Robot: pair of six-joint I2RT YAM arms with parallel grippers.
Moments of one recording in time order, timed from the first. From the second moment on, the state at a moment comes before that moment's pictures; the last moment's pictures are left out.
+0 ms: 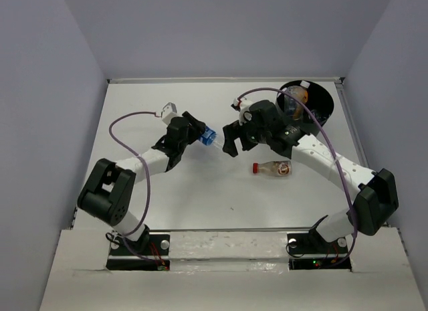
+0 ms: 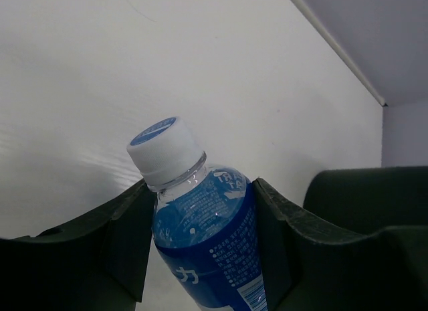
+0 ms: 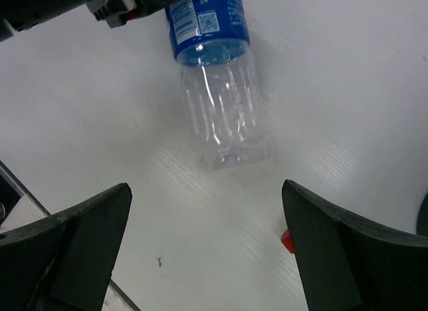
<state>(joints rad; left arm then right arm) -0.47 1.62 0.81 0.35 -0.26 -0.96 0.68 1.46 1.23 -0.45 -0.18 0.15</state>
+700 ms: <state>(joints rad) -0.73 1.22 0.71 0.39 -0.20 -0.81 0.68 1.41 1.22 -0.37 -0.24 0.25</state>
